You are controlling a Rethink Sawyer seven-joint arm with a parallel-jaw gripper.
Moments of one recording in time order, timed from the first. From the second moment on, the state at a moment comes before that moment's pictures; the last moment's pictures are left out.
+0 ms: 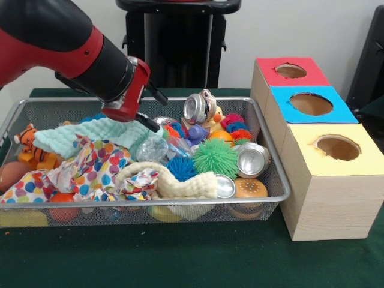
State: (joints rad) arm -1.15 -0.18 1.05 1.51 -0.59 1.31 0.60
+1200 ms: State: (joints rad) arm -1.20 -0.23 1.06 1.64 -0.56 0.87 0.60
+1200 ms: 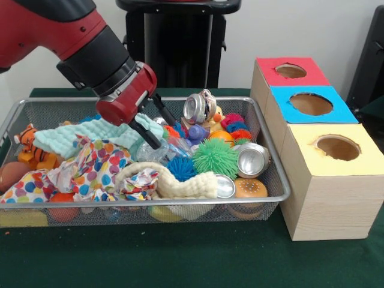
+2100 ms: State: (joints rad) arm -1.20 -0.22 1.06 1.64 -0.56 0.87 0.60
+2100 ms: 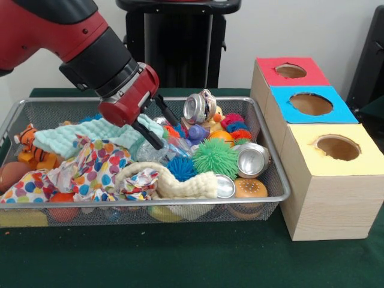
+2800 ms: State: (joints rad) arm -1.20 -0.20 1.05 1.64 -0.56 0.87 0.60
